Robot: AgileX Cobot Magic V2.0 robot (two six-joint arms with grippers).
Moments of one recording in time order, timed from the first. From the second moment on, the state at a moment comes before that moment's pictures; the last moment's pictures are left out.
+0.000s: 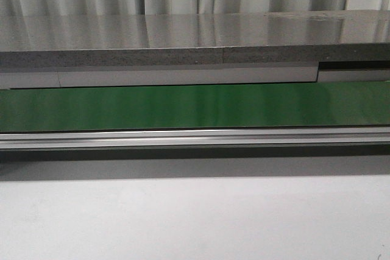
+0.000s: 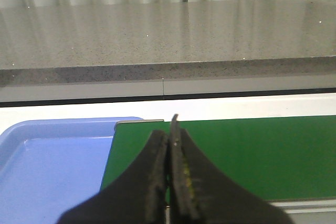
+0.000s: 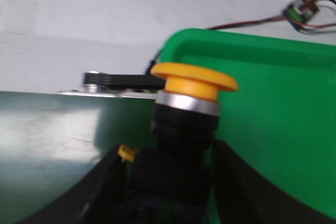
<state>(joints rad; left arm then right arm) -0.03 0.47 -0.26 -0.07 0.00 0.07 -0.15 1.66 -1.32 -0.11 0.65 -0.12</state>
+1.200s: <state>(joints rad) -0.03 0.47 -0.26 -0.07 0.00 0.07 -0.36 1.90 -1.32 -0.10 0.67 -0.12</state>
